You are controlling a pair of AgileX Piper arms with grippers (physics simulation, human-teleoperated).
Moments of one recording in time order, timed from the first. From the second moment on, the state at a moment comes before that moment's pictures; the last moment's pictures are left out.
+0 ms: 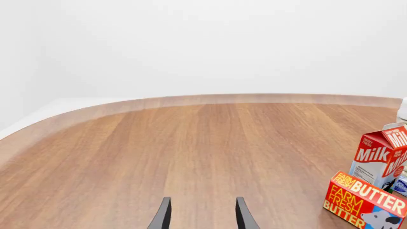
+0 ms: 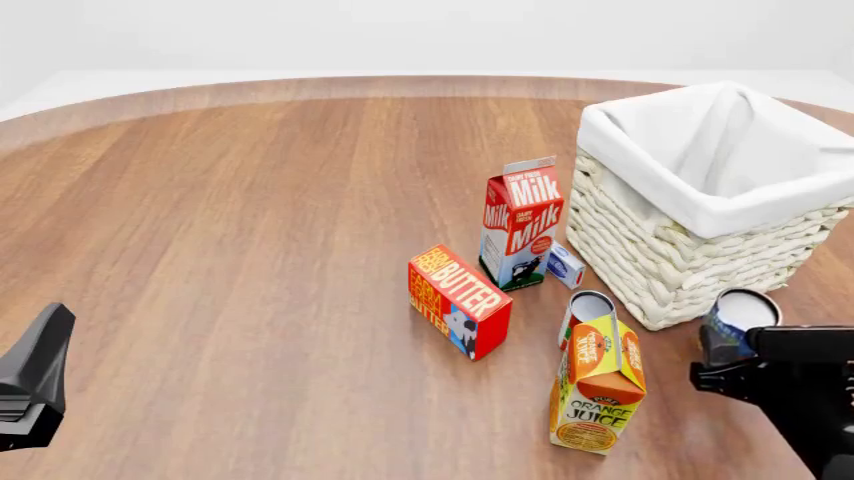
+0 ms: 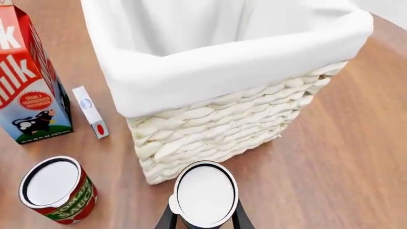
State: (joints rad) left arm 0.00 0.00 0.00 0.00 0.00; right arm -0.15 1.69 0.00 -1.22 -0.15
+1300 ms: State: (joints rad) left arm 0.00 0.00 0.00 0.00 0.00; right arm -0.18 1.08 0.00 -0.72 -0.20
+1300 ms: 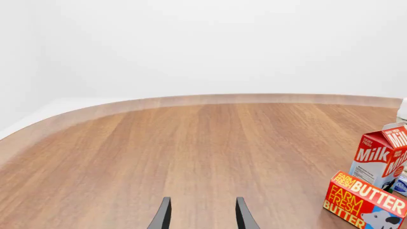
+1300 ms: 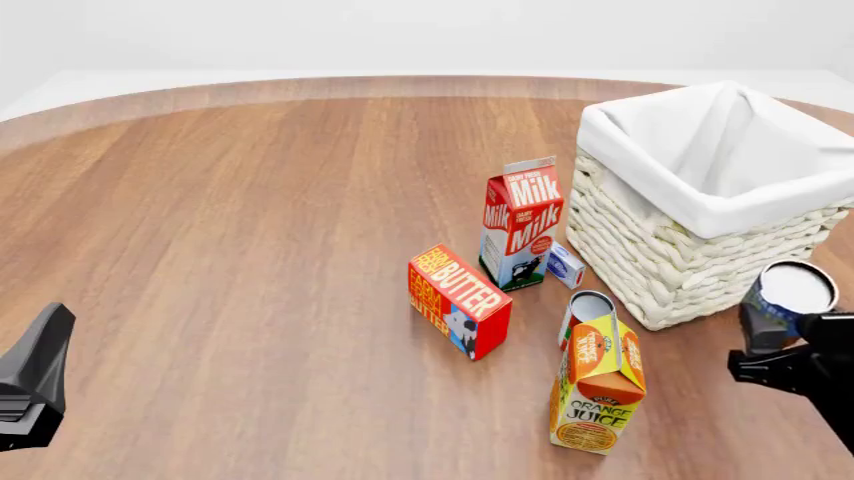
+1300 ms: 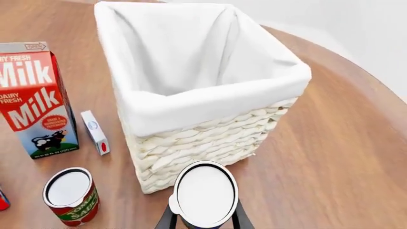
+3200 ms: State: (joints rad) left arm 0.00 0.00 0.00 0.00 0.00; right arm -0.14 0.70 -0.14 -0.49 -0.26
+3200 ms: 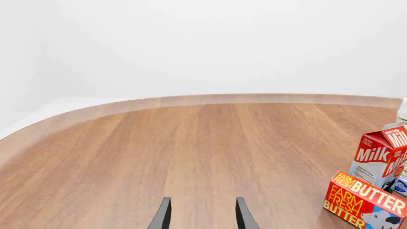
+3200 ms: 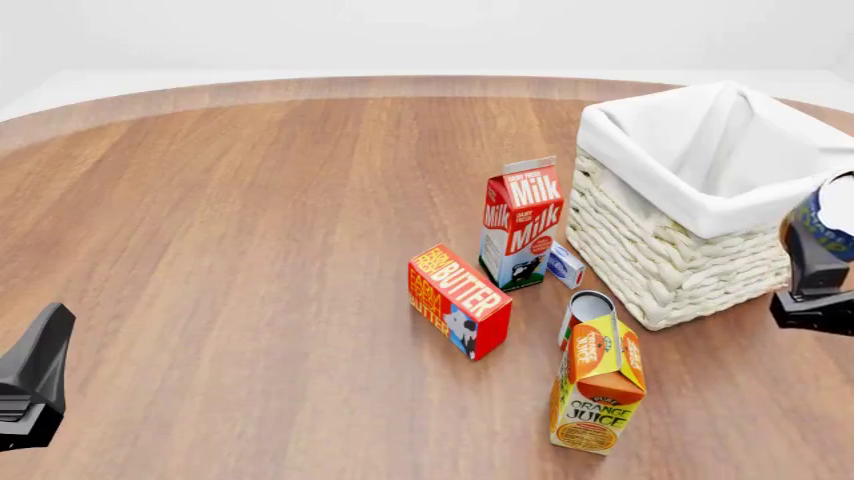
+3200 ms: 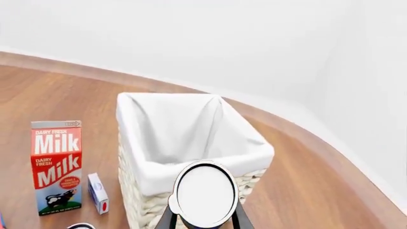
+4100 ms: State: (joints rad) left arm 0.00 0.00 0.00 0.00 0.00; right arm -0.09 0.73 -0.36 -0.41 -0.29
